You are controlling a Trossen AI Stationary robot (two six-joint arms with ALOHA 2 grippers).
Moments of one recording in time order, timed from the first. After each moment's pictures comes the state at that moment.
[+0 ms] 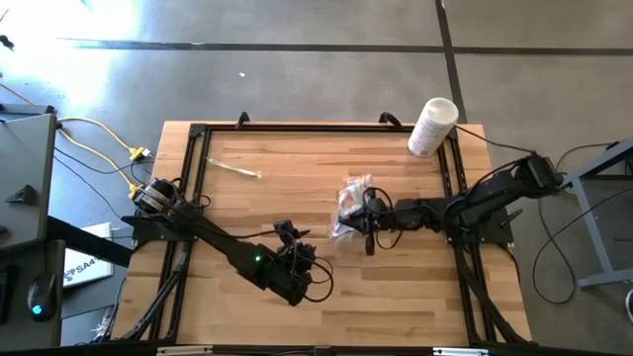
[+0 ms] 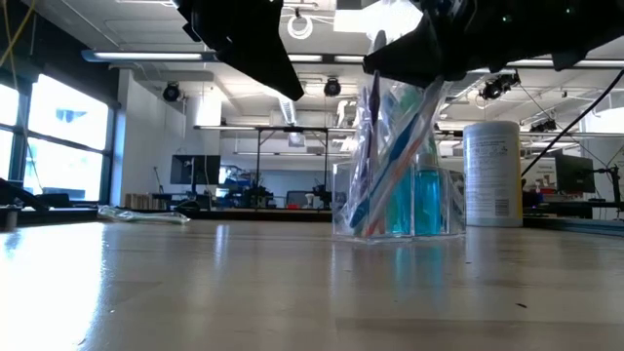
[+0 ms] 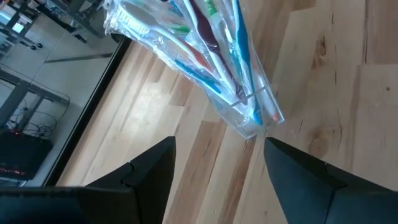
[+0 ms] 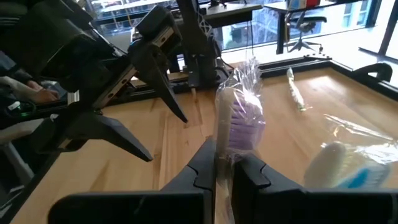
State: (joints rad) left arm -0.53 1.83 1.39 -0.65 -0.96 -0.48; right arm 0.21 1.38 0.52 0.68 0.25 0.22
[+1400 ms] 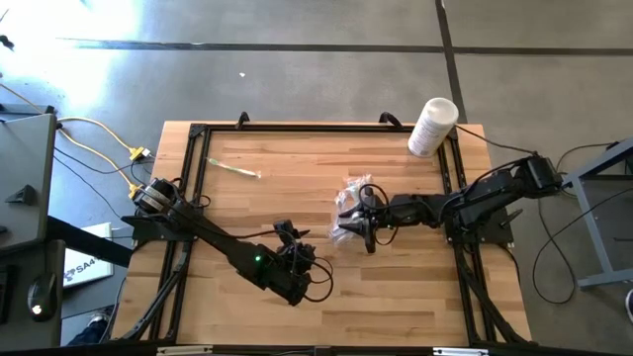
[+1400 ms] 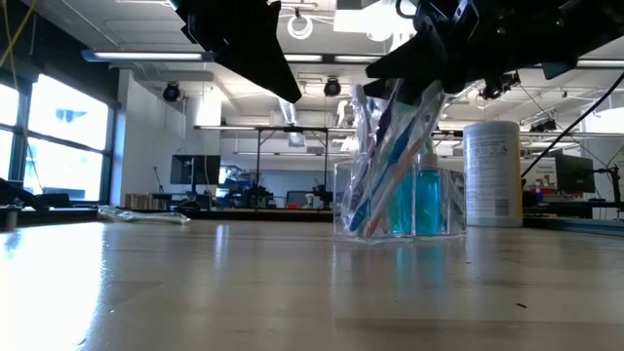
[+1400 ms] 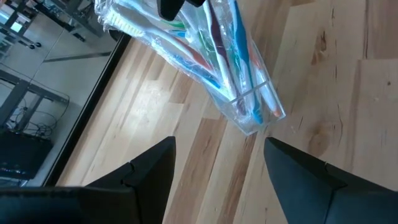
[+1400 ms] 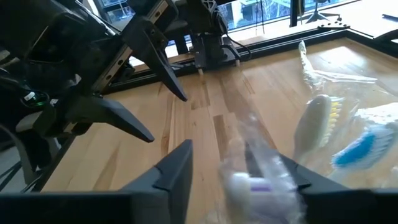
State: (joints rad) left arm -0.53 1.83 1.39 -0.66 -0.95 -0.48; right arm 0.15 1.38 0.52 0.63 0.13 0.28
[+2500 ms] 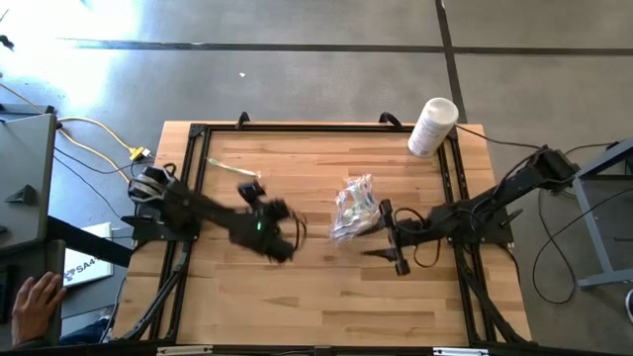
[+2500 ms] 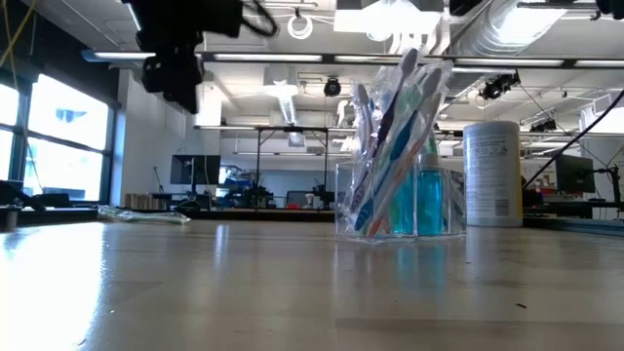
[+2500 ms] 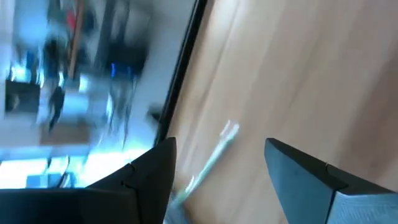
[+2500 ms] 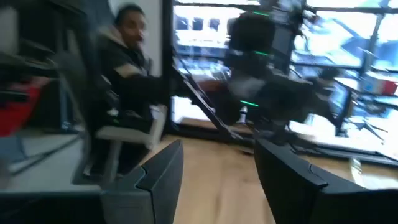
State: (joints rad) left arm -0.36 1.73 1.39 -1.49 -0.95 -0.84; right arm 0.42 1.13 0.52 0.67 0.18 -0.05
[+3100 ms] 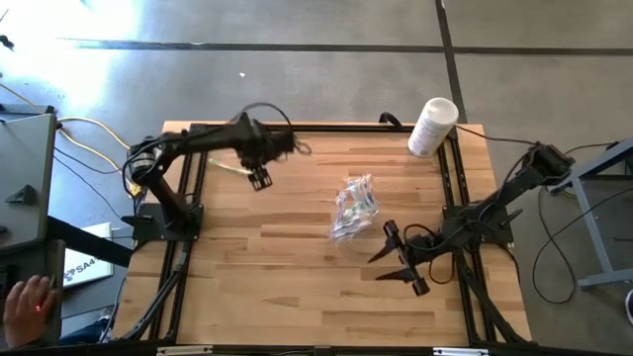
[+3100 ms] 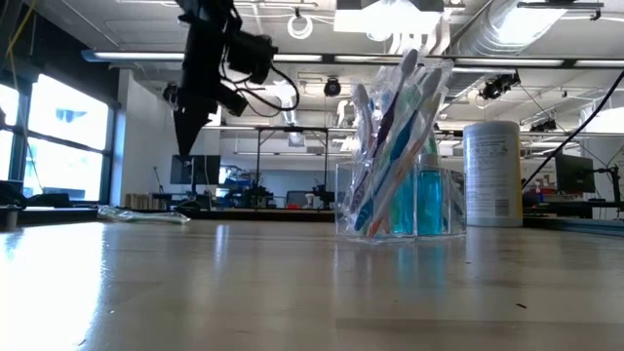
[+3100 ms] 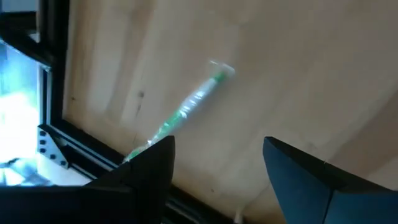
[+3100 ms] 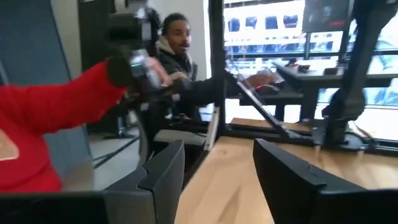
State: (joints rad) left arm 0.41 1.64 1.37 -1.33 -0.30 -0.08; right arm 0.59 1.13 0.52 0.68 0.18 0.06
